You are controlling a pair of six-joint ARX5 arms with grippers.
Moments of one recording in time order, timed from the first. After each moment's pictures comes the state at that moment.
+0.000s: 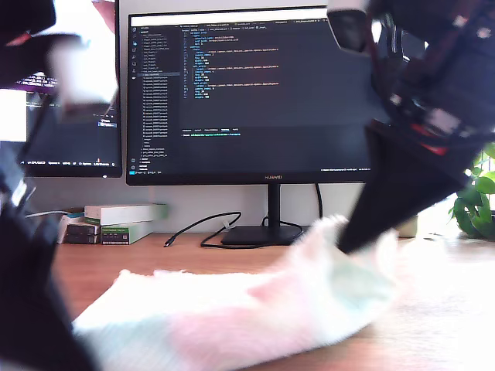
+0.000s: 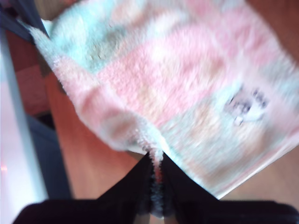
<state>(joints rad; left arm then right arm) -1.05 1.13 0.47 -0.32 0.05 0.00 0.72 1.19 0.64 -0.45 -0.26 -0.40</state>
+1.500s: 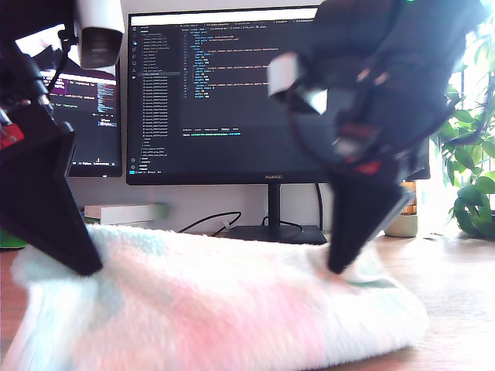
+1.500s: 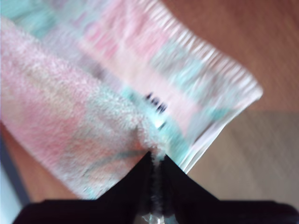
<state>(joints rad) -0.78 1.13 0.63 -0.54 0.14 0.24 0.65 1.58 0.99 -0.68 -0.20 -0.41</state>
